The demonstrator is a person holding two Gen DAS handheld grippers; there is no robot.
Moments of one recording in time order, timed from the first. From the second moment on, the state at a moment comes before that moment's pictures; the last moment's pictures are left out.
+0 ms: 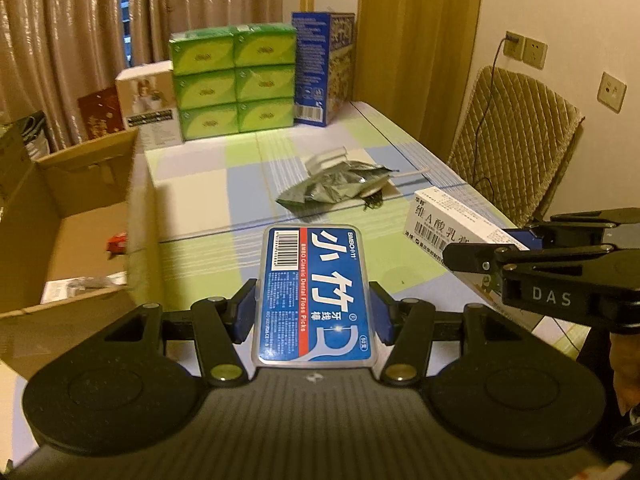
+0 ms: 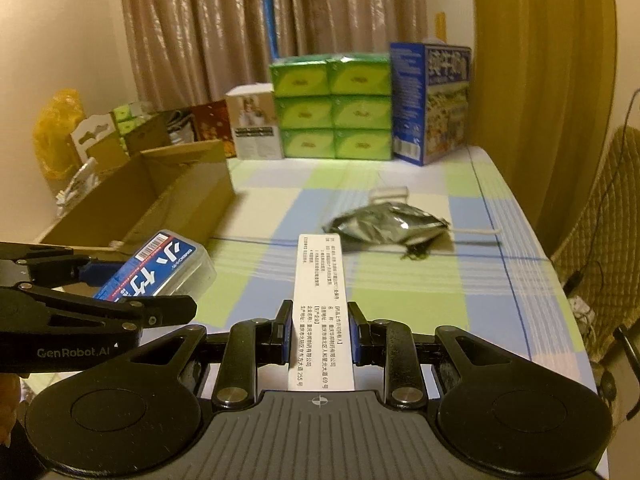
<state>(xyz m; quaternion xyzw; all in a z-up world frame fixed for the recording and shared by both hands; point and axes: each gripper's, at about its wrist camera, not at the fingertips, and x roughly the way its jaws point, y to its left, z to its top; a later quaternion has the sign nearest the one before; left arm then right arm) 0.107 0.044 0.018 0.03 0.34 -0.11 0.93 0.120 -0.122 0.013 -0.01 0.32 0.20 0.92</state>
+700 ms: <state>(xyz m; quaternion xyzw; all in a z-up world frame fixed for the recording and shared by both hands) 0.054 0.094 0.058 0.02 0.31 -0.07 0.95 0.085 -0.066 0.053 -0.03 0.28 0.25 0.92</state>
